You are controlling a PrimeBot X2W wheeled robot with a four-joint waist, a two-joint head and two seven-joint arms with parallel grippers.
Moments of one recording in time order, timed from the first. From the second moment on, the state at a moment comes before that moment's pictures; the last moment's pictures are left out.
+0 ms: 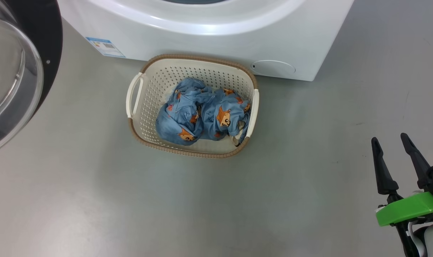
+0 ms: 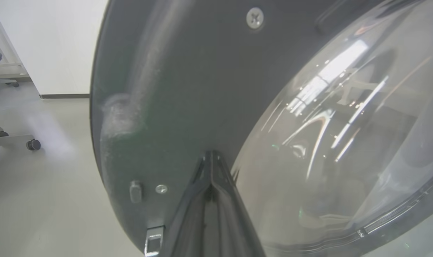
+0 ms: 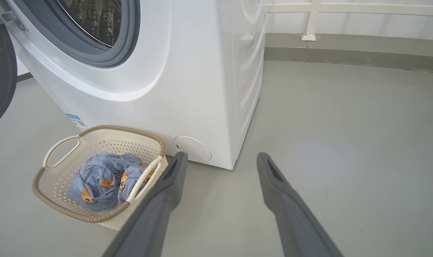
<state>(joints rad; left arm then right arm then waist) -0.67 0.48 0.62 0.90 -0.31 -0.10 -0.26 -0.16 -0.22 -0.11 0.17 0.19 0.13 -0.25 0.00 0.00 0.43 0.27</state>
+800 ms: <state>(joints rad) -0.40 0.28 0.54 0.68 -0.30 -0.13 -0.26 -0.08 -0.20 -0.08 0.20 0.20 0.13 -0.25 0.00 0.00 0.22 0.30</state>
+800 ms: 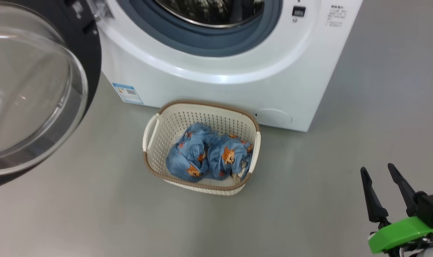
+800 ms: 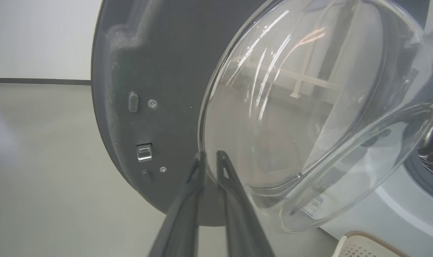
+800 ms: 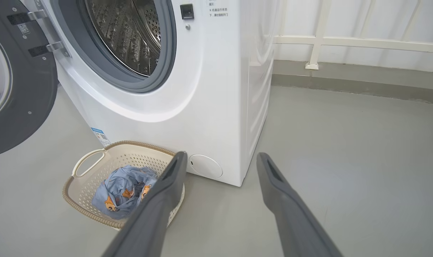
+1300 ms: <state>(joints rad) -0.03 0.20 0.22 0.31 -0.42 -0.13 -0.26 0.01 -0.19 -0.10 0.20 0.21 0.13 -0.25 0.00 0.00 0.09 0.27</state>
